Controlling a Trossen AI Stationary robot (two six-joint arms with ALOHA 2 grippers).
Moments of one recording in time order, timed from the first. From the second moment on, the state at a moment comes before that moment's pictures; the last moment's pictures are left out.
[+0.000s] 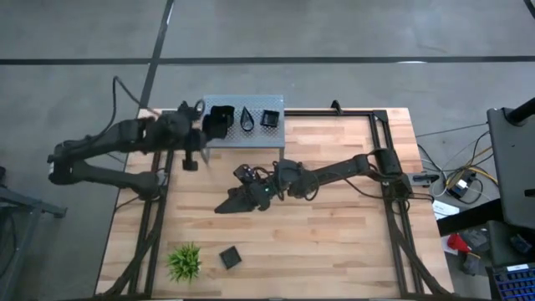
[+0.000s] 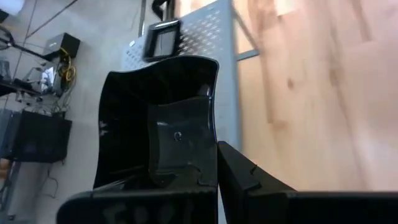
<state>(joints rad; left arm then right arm) 0.20 0.92 1.16 -0.95 -0.29 0.51 0.12 2.09 1.58 0.91 -0.42 1.31</state>
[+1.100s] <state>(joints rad) 0.46 1.20 1.16 -0.83 -0.39 0.66 0.15 2.09 1.58 0.91 -0.34 1.25</state>
